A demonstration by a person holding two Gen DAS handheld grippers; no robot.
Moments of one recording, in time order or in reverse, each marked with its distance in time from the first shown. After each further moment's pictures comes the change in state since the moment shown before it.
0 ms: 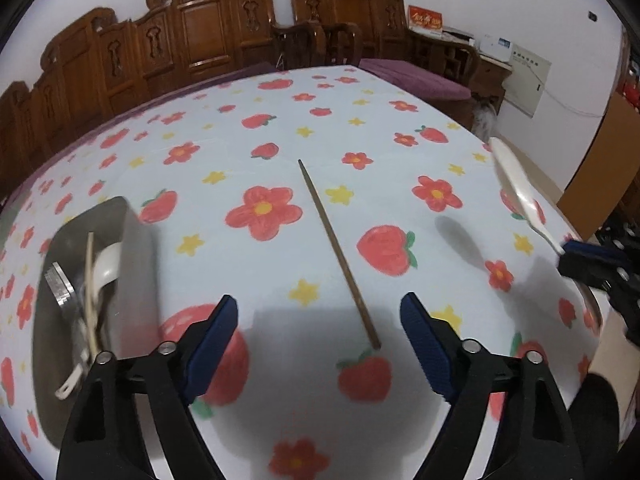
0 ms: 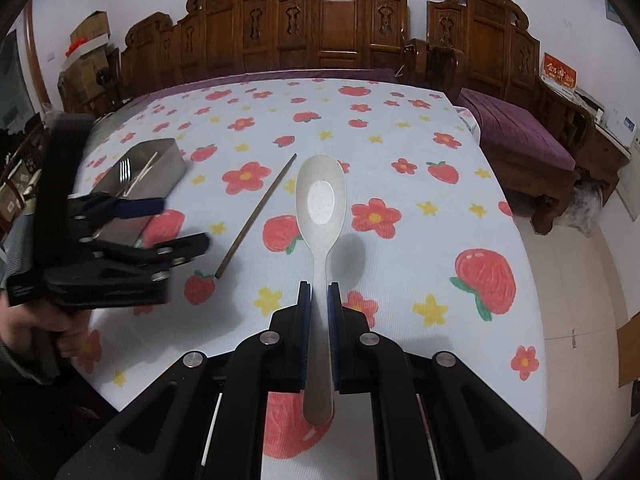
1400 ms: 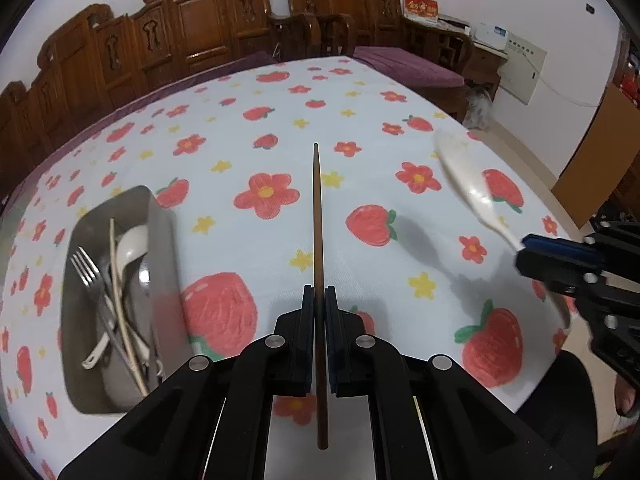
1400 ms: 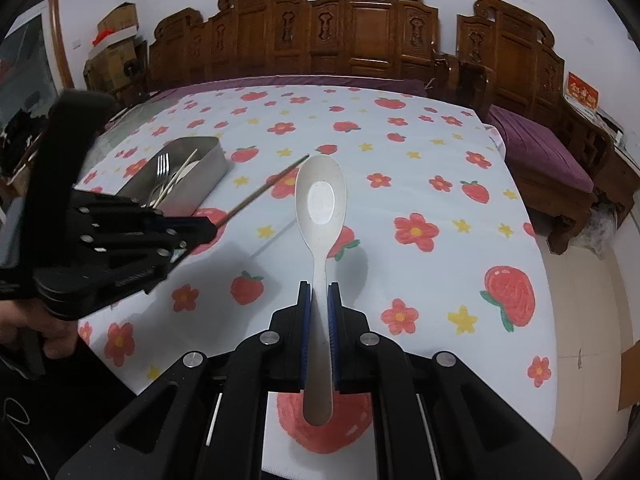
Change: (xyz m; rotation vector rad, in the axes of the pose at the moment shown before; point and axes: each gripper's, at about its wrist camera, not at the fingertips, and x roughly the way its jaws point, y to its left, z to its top) left arm -0.051 -0.004 -0.010 0.027 0.047 0.001; right arm -0.016 0.037 0.002 -0.084 -0.013 0.062
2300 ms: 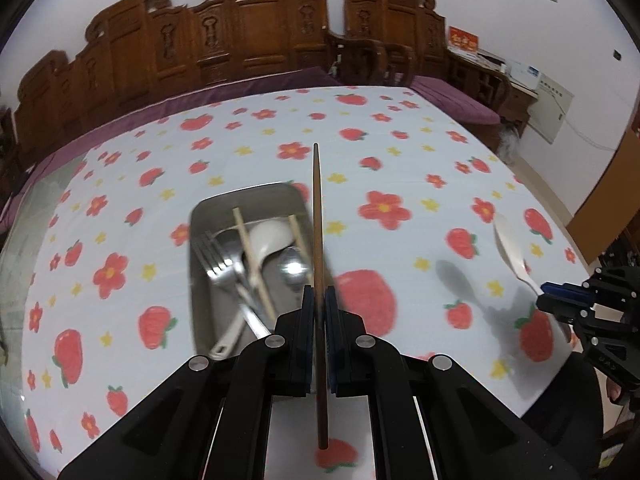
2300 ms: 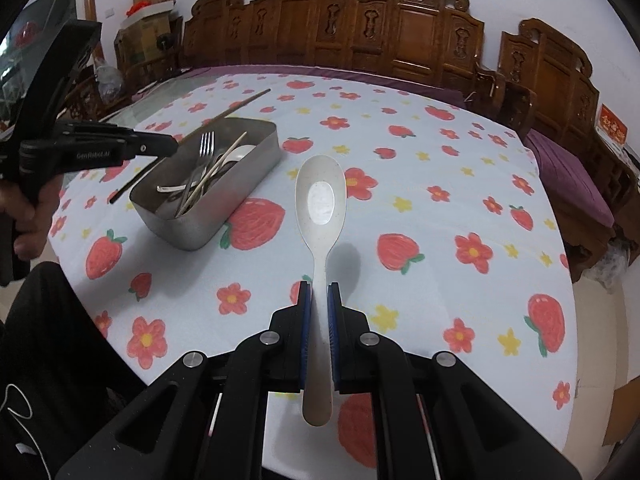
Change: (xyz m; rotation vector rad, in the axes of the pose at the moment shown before) left arm -0.050 0.134 -0.018 -0.126 -0.048 0.044; right arm 0.020 0.063 0.011 -0.124 0.028 0.044
